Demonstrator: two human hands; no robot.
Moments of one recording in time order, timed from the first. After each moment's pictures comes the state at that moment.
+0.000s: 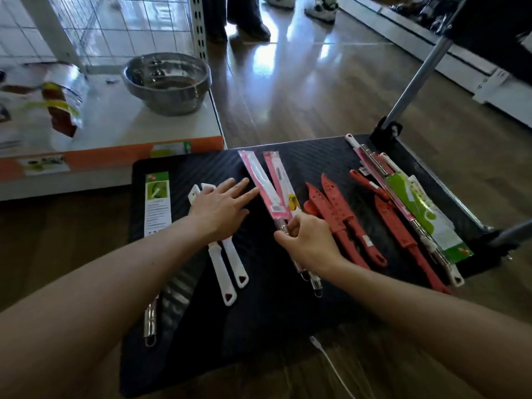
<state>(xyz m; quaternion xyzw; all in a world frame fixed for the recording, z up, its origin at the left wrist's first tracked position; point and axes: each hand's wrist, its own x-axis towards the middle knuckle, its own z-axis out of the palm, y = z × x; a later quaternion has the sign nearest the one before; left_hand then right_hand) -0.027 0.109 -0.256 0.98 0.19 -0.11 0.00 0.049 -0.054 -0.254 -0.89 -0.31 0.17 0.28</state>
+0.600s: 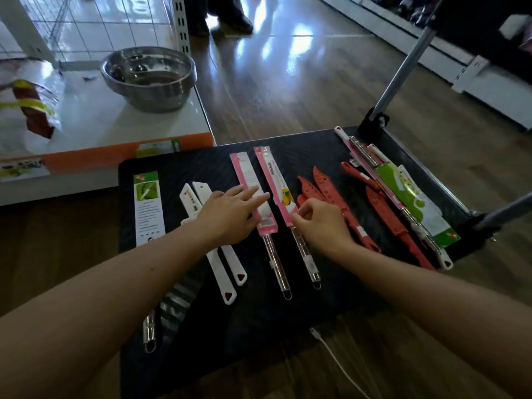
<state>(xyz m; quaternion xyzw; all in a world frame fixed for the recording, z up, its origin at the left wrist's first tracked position) -0.021 0.094 -0.256 0.98 0.12 -0.10 0.08 0.069 -0.060 -0.250 -0.91 -0.26 0.15 0.28</state>
